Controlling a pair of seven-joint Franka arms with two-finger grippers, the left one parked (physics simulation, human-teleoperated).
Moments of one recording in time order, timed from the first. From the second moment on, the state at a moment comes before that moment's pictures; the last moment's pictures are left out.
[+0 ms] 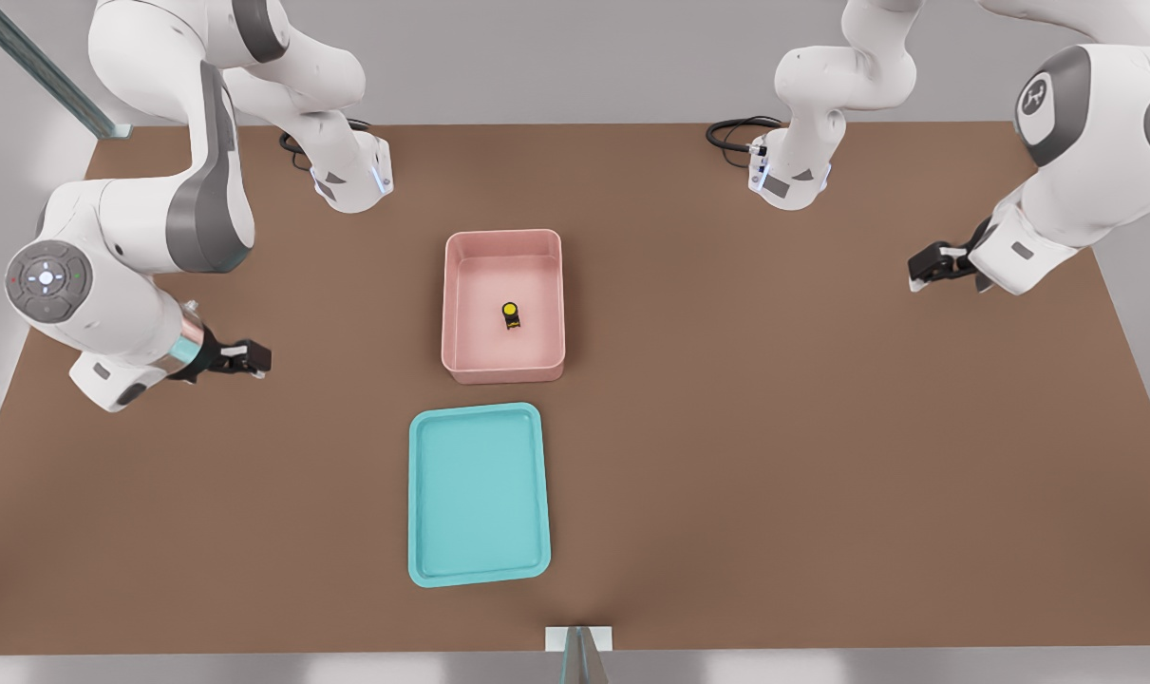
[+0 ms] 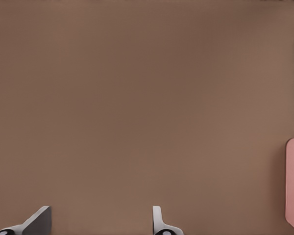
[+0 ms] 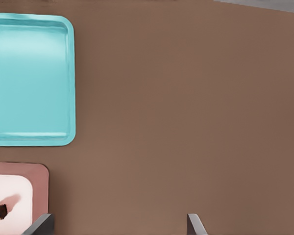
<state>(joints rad) 0.11 0.32 0.01 -1.24 -0.07 1.49 0.01</state>
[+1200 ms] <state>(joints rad) 0.84 0.34 -0.02 -2.26 0.01 2.61 0.63</state>
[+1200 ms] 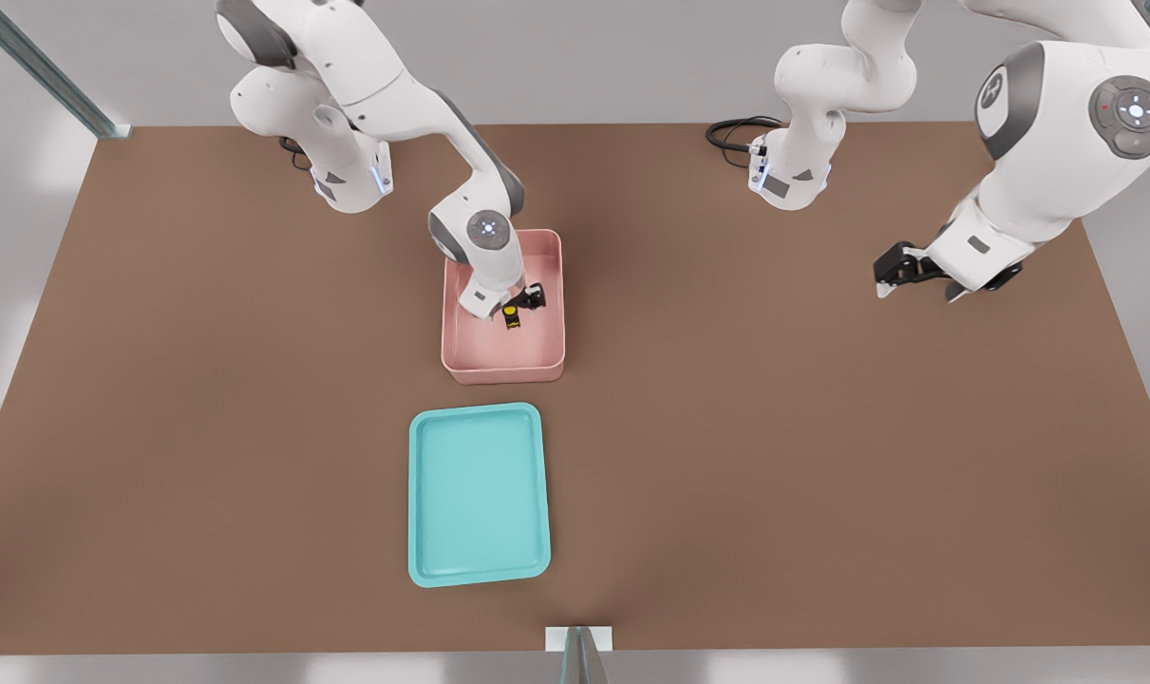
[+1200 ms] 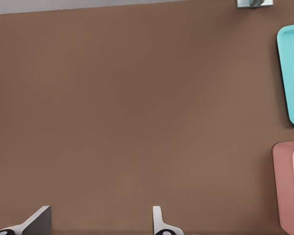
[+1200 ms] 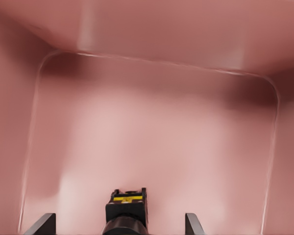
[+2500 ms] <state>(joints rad) 0.52 0.98 -0.13 -0.96 0.18 2.20 0.18</state>
